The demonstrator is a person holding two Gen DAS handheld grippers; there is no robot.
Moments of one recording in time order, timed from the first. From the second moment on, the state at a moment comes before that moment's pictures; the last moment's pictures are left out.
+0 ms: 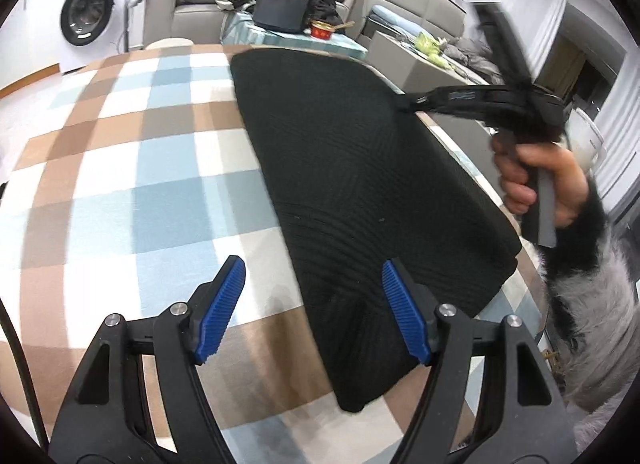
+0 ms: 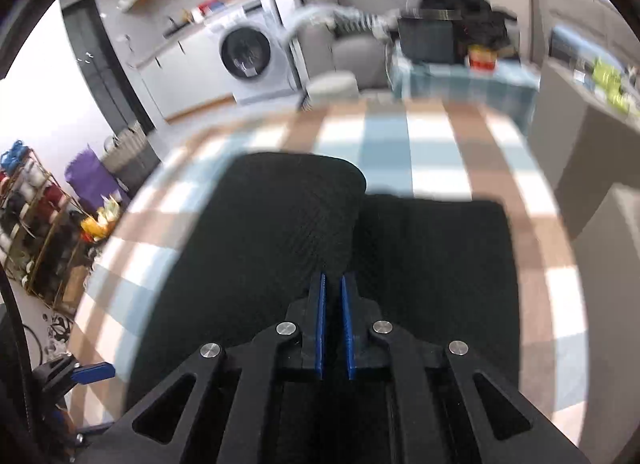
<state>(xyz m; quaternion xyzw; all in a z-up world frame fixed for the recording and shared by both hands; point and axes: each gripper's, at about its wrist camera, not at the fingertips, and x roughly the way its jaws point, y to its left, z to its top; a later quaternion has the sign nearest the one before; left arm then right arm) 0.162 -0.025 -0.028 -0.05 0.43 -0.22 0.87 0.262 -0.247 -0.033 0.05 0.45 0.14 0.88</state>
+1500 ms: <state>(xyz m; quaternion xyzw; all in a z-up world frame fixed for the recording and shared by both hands) 0.162 -0.027 -0.050 -0.04 0.46 -0.18 0.87 0.240 -0.252 -0.077 0.05 0.49 0.19 0.85</state>
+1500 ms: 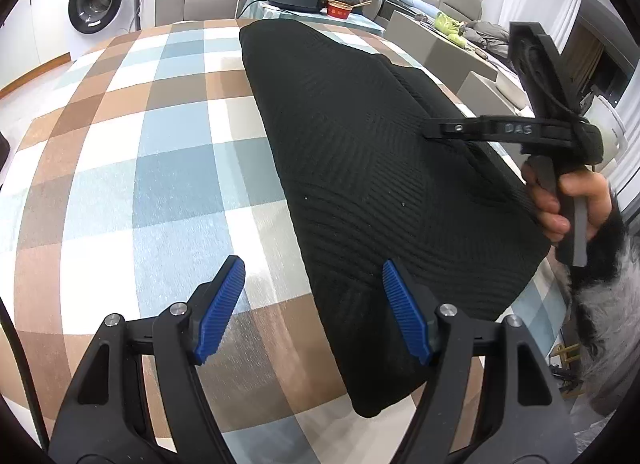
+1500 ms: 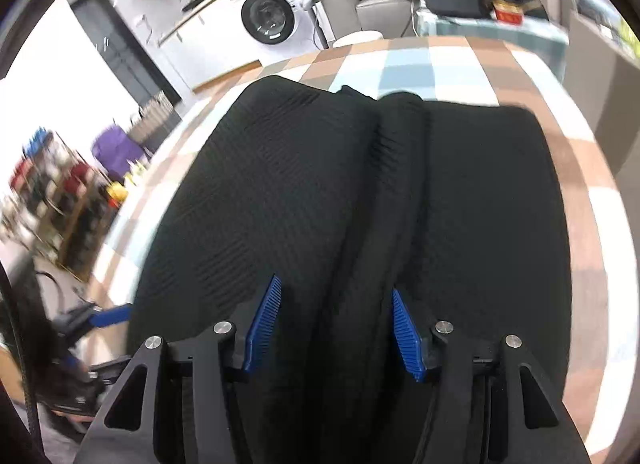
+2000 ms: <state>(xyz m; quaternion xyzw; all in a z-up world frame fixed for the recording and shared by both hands) 0.165 -0.034 -0.026 -0.05 0.43 -0.20 0.88 0.202 -0.281 0.000 -0.01 0.41 0.11 0.91</state>
